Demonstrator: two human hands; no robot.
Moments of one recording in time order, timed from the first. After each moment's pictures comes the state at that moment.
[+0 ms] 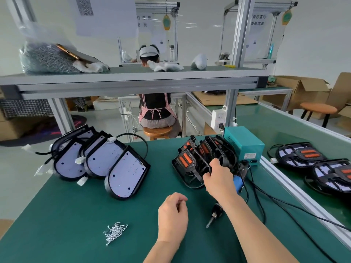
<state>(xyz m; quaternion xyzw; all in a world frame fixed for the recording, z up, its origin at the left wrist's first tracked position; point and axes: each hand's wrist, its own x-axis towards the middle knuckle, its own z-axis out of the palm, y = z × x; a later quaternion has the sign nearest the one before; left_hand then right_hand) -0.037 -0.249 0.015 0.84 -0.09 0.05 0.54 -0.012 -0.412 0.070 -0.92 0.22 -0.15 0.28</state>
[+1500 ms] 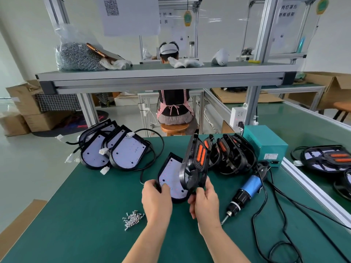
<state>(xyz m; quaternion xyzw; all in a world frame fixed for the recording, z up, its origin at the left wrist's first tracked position) -0.009 -0.198 0.042 0.79 0.16 0.12 0.58 -0.042 -0.307 0.025 -0.65 0.17 -0.17 0.72</state>
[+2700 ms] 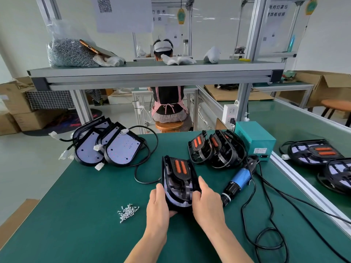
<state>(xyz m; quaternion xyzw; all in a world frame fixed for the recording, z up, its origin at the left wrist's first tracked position) -0.051 -0.204 0.030 0.66 0.13 -0.04 0.74 -0.080 -0.325 0.044 -0.88 0.19 -0.11 0.42</state>
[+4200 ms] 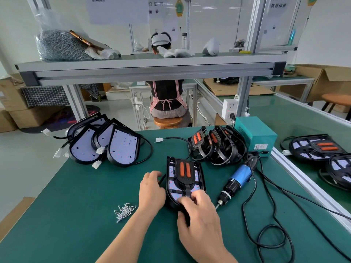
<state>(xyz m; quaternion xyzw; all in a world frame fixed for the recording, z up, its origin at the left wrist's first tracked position) 0.010 -0.189 0.026 0.93 -0.03 0.04 0.37 -0.113 -0.308 0.014 -0.92 0.00 -0.29 0.27</state>
